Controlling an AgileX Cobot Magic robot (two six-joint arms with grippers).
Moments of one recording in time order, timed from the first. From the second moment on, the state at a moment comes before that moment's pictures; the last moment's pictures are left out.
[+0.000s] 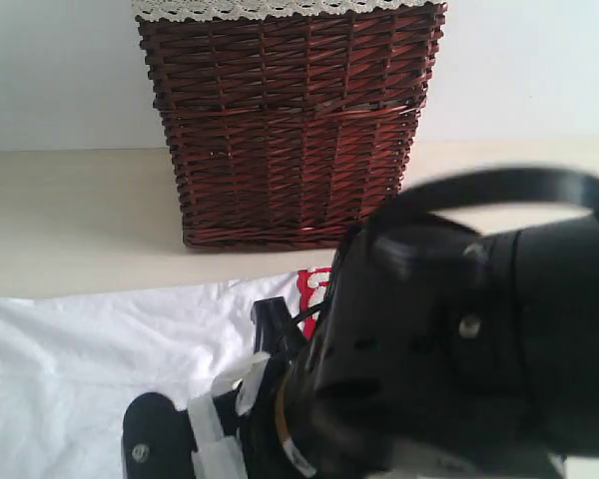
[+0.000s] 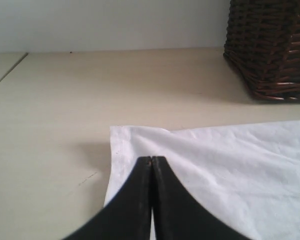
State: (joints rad) left arm -0.01 0.01 0.00 0.02 0.37 0.01; right arm 1.19 1.58 -0.95 -0.20 0.72 -0.54
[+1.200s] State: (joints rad) left arm -0.01 0.01 0.00 0.02 0.37 0.01; right arm 1.31 1.98 -1.12 -0.68 1.07 -0.45
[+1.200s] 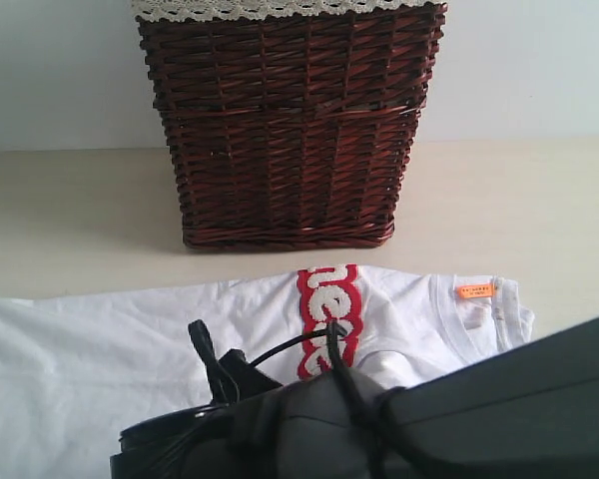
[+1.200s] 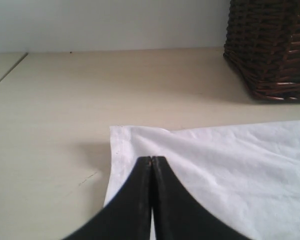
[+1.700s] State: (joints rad) left arm -0.01 0.01 0.00 0.02 0.37 0.01; right arm 1.23 1.77 -1.12 -0.22 1.08 -0.92
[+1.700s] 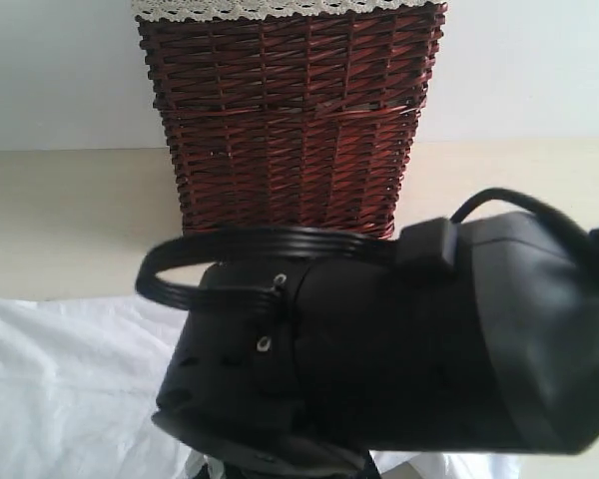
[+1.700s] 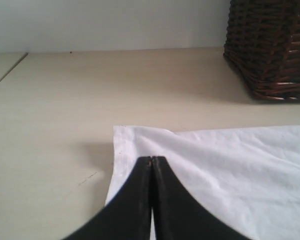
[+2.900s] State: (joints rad) left arm -0.01 0.01 0.00 0.02 0.37 0.01; right arm 0.66 1.76 -1.26 0.82 1.22 -1.36
